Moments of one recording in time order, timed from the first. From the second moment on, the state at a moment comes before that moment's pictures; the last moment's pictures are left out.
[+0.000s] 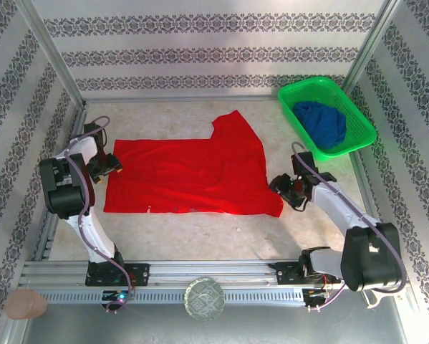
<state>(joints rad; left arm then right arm) 0.29 1.90 1.29 -0.81 -0.03 -0.40 0.12 1.23 0.72 -0.63 -0.22 0.78</state>
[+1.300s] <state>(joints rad) 0.14 1.71 1.13 -0.79 0.23 -0.49 0.04 1.32 0.59 -0.61 -0.28 0.76</state>
